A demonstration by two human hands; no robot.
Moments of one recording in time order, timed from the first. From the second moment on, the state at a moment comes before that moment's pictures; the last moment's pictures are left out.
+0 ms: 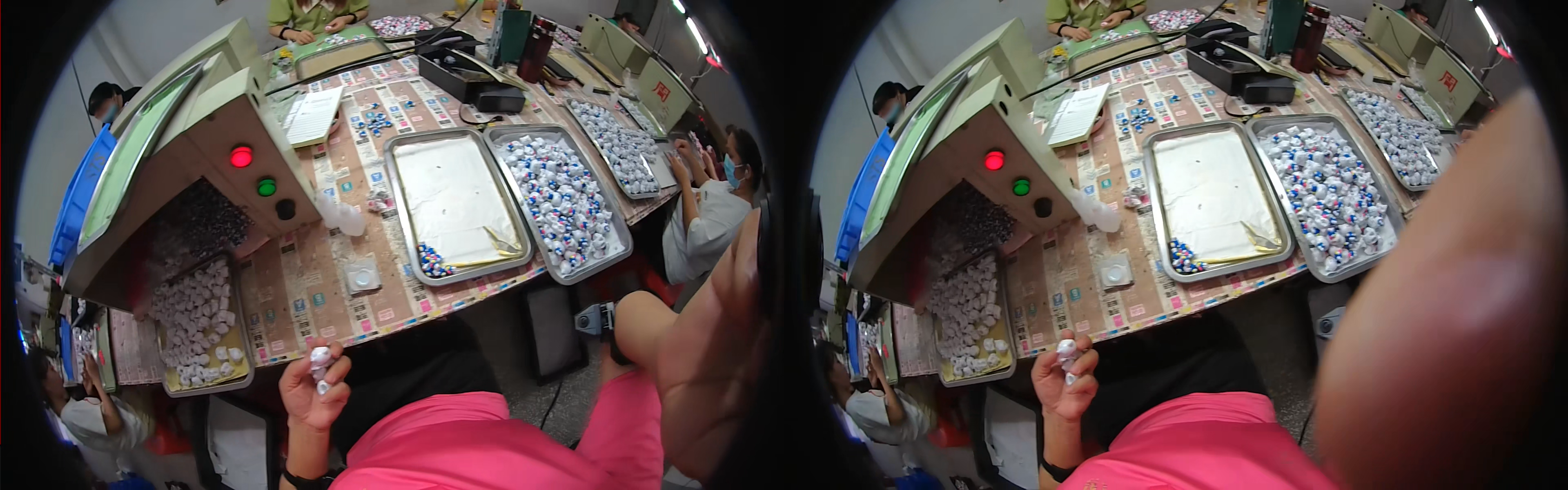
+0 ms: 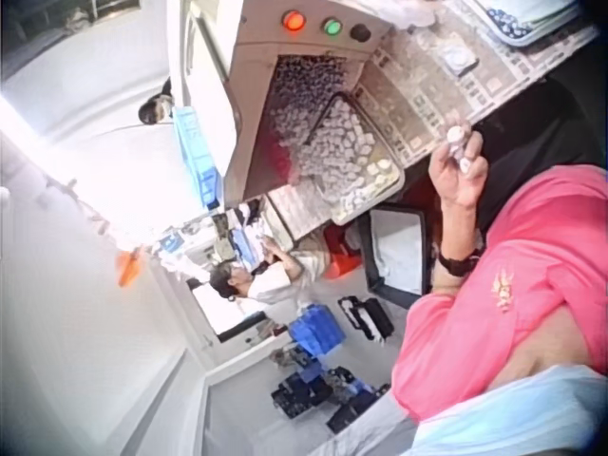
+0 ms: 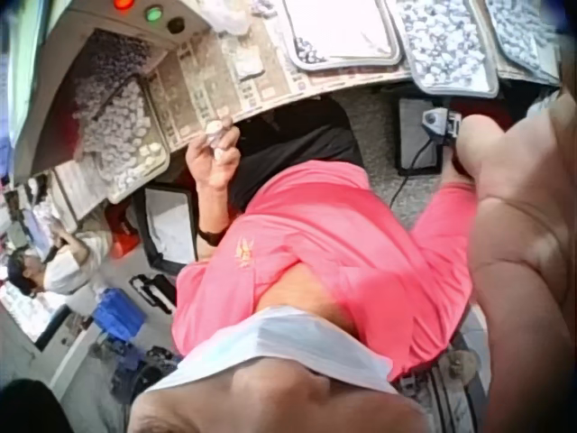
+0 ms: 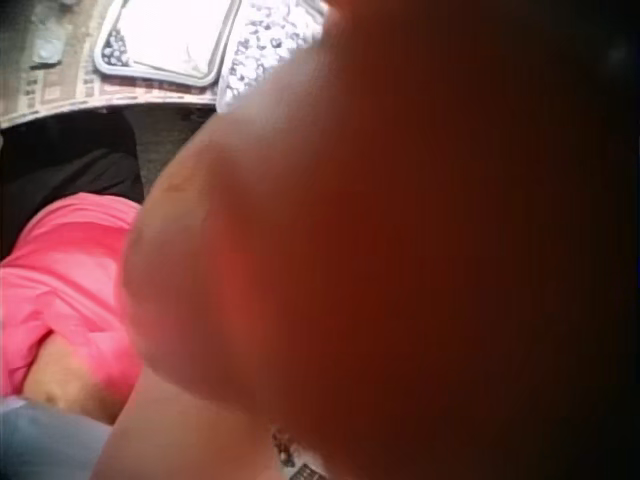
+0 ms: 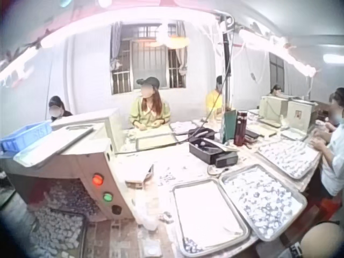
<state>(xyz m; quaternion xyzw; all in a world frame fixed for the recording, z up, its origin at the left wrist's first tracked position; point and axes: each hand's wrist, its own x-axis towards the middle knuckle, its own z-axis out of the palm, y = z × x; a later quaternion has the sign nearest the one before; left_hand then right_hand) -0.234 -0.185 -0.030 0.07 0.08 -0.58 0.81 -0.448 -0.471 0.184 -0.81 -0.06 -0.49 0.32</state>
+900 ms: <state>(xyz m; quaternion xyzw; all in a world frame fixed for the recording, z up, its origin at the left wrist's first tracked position) -0.245 -0.201 -0.034 0.13 0.07 -0.56 0.81 -0.340 -0.481 -0.027 -0.91 0.18 -0.15 0.35</state>
